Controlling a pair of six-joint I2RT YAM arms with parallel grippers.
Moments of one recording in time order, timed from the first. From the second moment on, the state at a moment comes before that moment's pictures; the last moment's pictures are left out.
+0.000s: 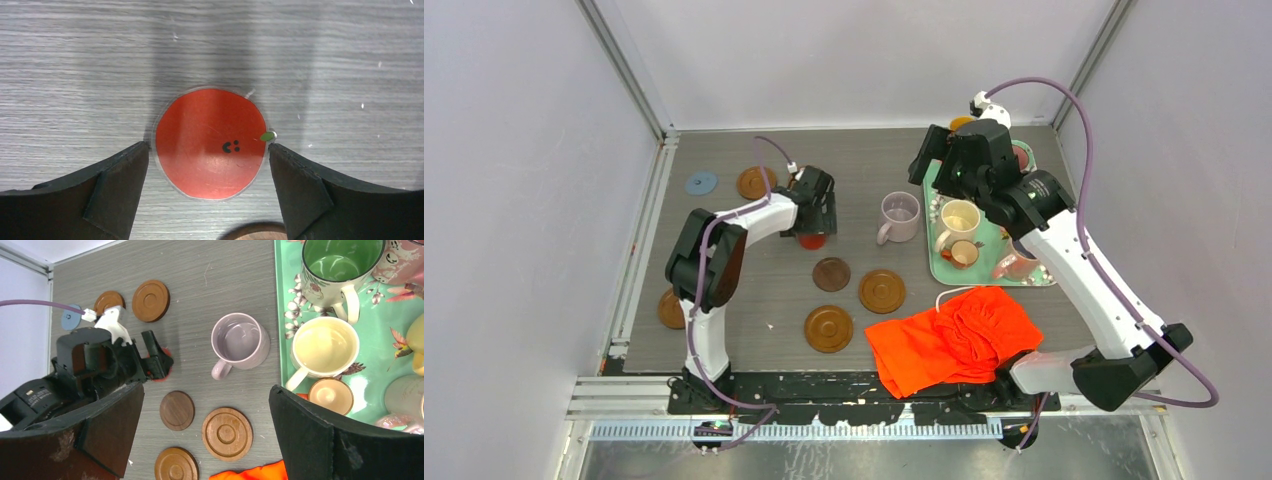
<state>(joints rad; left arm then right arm) -0.50 1.98 1.34 -0.42 -0.26 -0.48 0.55 1.31 1.57 -0.81 0.31 0.62</state>
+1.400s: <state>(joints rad) -0.47 1.93 1.29 -0.42 -0.22 -0.47 0.55 1.19 1.46 -0.80 0.26 0.60</state>
